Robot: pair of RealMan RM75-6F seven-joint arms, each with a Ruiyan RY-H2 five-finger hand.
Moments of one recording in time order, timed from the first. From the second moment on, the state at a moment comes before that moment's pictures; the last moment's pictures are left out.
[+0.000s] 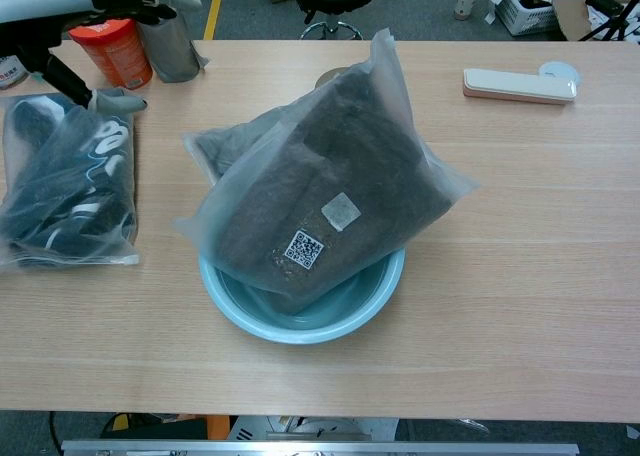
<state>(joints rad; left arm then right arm) -0.79 -0.88 -0.08 -1.82 1.62 0.82 -0.64 0.30 -0.81 0.19 -1.74 -1.07 1.21 -0.21</state>
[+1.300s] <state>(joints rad) -1.05 -1.38 -0.24 -1.65 1.08 0.55 -0.34 0.29 -0.82 0.18 -1.68 -1.06 1.18 -0.18</state>
